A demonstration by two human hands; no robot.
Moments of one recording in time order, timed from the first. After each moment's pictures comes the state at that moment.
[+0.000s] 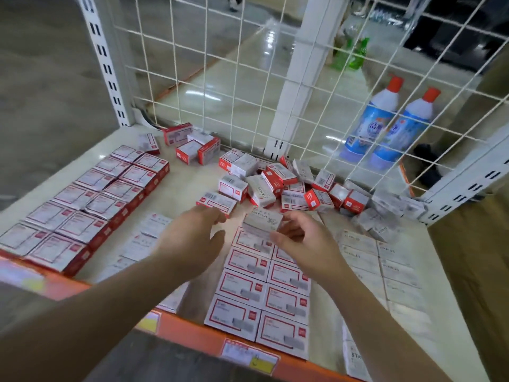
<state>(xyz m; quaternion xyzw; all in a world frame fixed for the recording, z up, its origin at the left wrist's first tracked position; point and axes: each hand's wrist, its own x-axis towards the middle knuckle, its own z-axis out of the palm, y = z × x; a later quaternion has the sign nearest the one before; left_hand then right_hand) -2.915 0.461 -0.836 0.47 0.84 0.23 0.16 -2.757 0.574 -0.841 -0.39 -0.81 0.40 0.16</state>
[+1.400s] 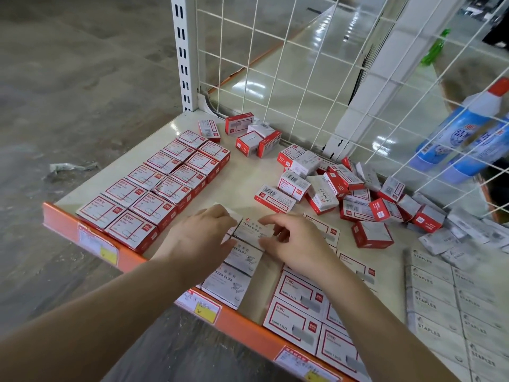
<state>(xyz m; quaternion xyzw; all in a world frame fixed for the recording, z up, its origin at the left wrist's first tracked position) -2.965 0.409 -0.854 0.52 0.84 0.12 0.13 -2.845 0.544 -0.866 -0.28 -0.90 0.34 0.04</state>
